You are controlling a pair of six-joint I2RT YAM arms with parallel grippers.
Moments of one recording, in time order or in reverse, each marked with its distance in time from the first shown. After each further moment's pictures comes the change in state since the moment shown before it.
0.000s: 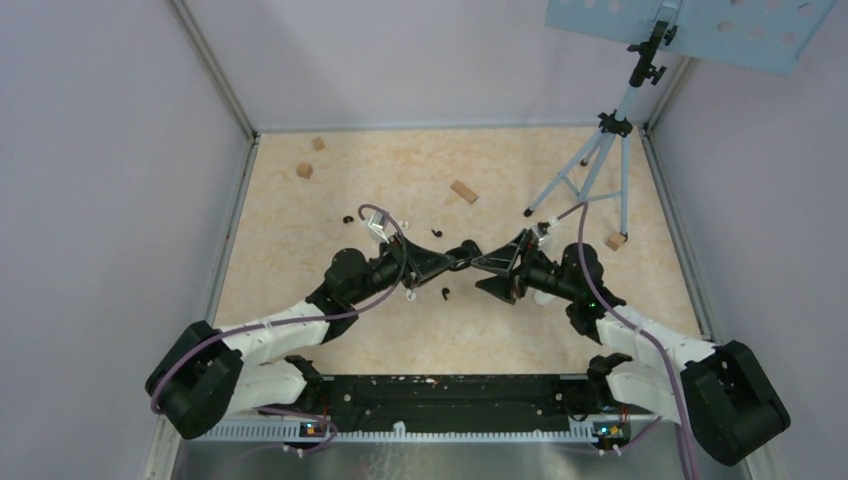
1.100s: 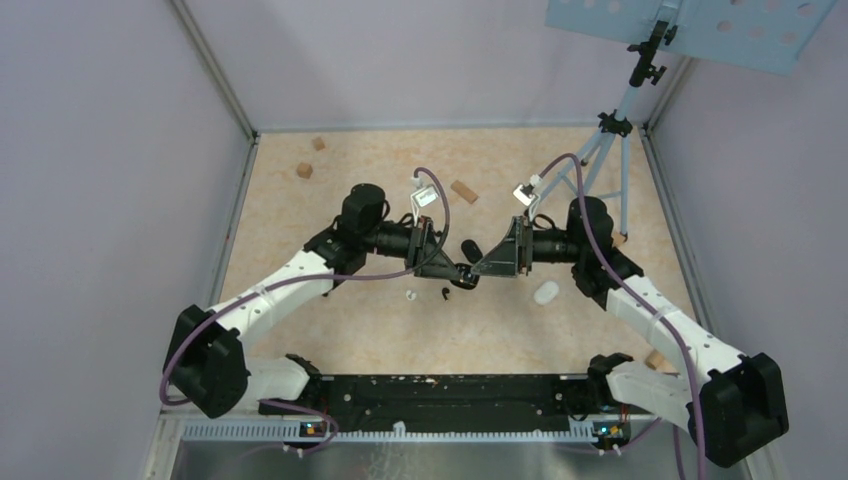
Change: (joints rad) left arm 0.122 0.102 0.505 -0.763 0.705 0.814; right arm -0.048 -0.024 0.404 -0.487 -0.395 -0.652
